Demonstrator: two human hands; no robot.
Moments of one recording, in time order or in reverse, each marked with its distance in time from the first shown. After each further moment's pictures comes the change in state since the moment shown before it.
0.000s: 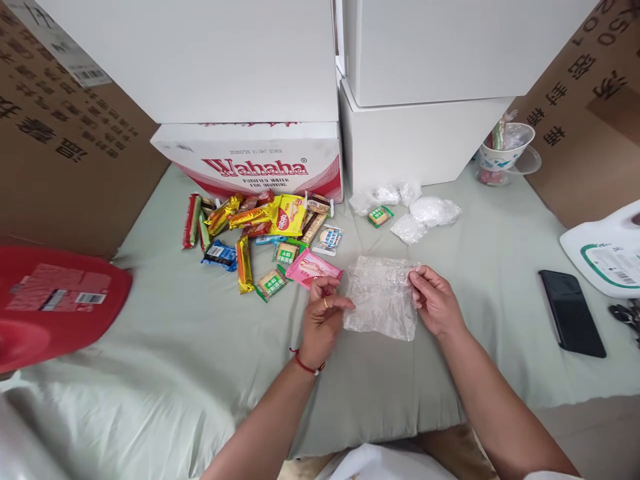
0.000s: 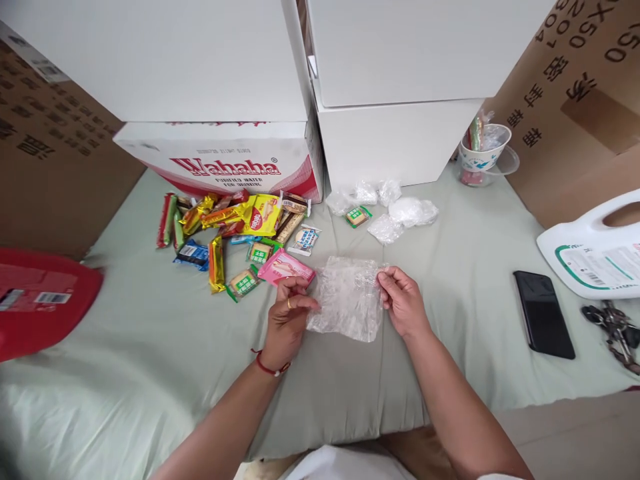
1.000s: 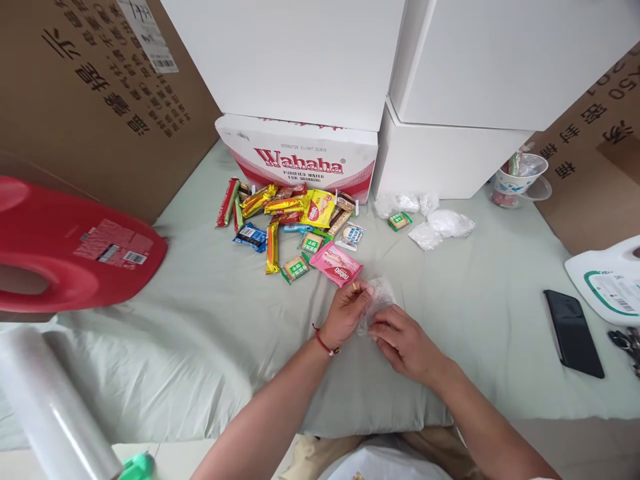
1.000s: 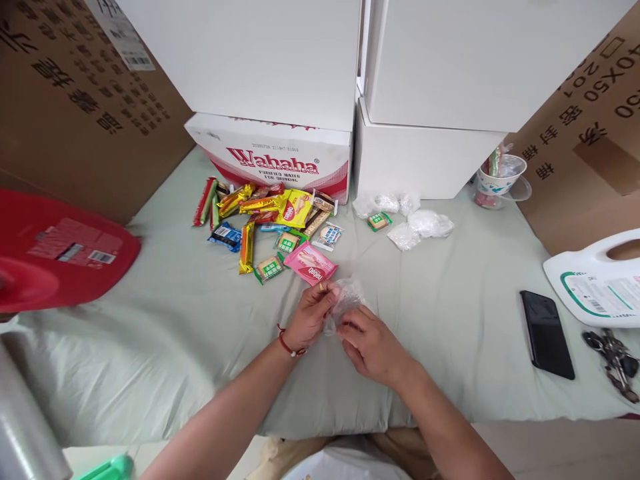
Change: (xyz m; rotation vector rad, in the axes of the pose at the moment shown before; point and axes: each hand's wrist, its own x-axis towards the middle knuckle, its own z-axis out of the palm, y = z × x) left_hand 0.002 0.021 0.013 -0.364 -0.115 -0.348; right_hand -0.062 0.026 0.032 -1.023 -0.731 -0.936
